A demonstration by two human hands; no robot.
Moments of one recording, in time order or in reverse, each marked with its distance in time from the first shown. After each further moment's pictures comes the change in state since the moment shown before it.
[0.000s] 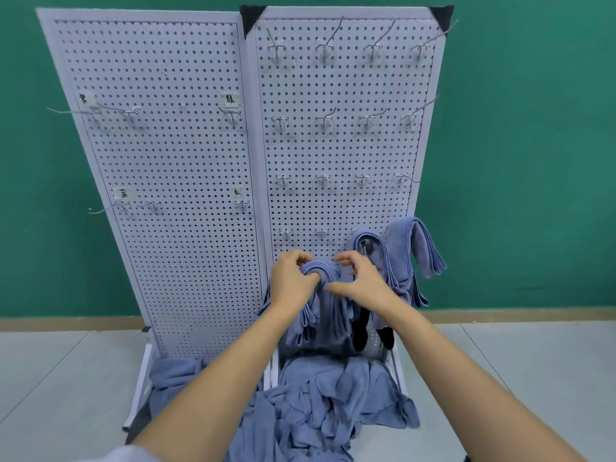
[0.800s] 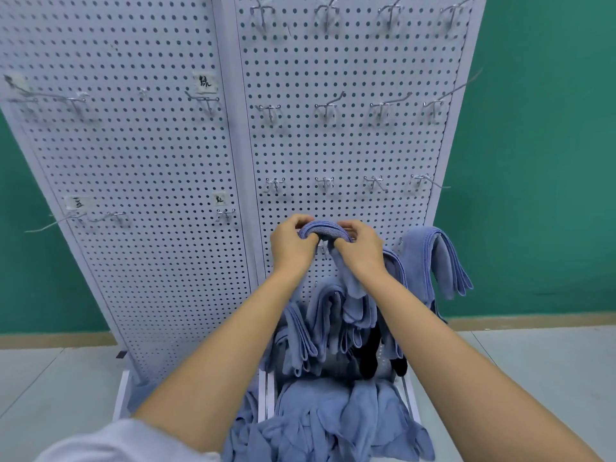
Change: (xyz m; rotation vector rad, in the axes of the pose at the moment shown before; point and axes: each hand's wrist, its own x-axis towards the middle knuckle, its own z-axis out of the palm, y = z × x) left_hand 0.129 0.007 0.031 -0.166 0.078 0.023; right_hand 0.131 -0.012 0.000 0.133 0.375 -0.025
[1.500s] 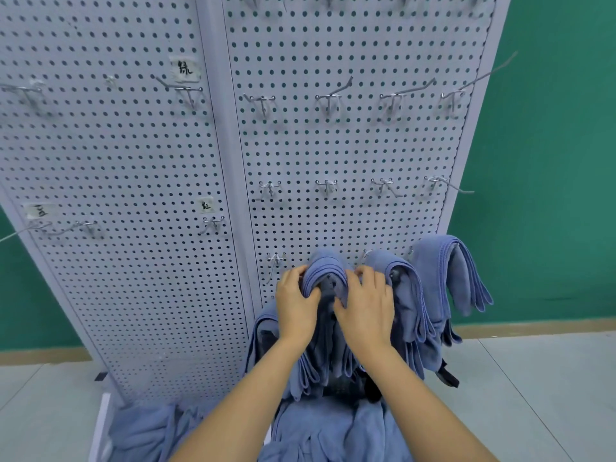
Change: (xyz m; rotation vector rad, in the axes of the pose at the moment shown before) left_hand -0.012 -0.102 0.052 -0.017 -0.004 0.004; right_hand -0.011 0.096 0.042 -0.802 0.141 -0.239
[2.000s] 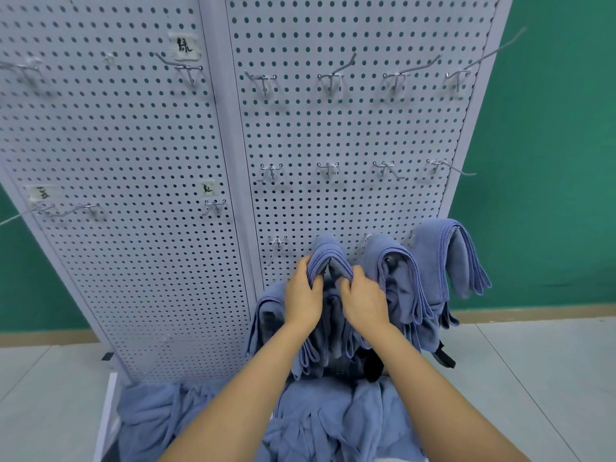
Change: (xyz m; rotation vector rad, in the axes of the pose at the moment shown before) left_hand -0.013 -0.002 0.002 0.006 -0.163 -0.114; right_hand -0.003 0.001 0.000 0.280 -0.322 0.222
